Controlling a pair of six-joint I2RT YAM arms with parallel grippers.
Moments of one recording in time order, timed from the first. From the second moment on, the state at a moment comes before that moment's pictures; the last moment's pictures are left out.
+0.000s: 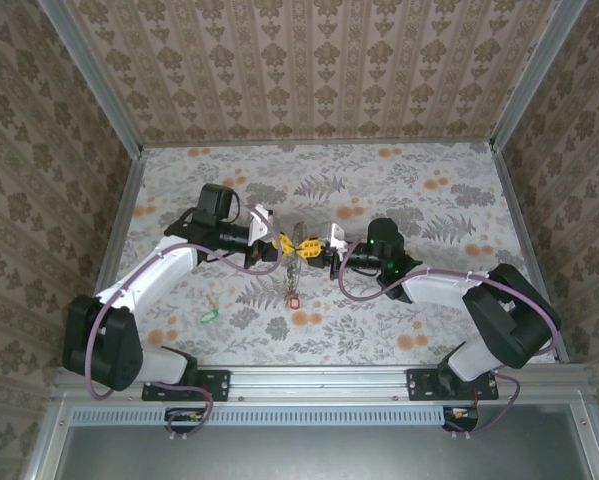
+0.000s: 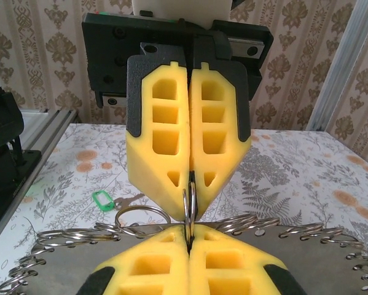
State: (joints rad) left arm -0.42 1.35 0.96 -0.43 1.09 0.79; right arm 0.60 1.51 0.62 0.81 -0.74 -0.21
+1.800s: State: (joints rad) left arm -0.45 1.32 0.93 -0.44 0.96 0.92; right arm 0.60 1.48 0.63 0.61 -0.68 -0.29
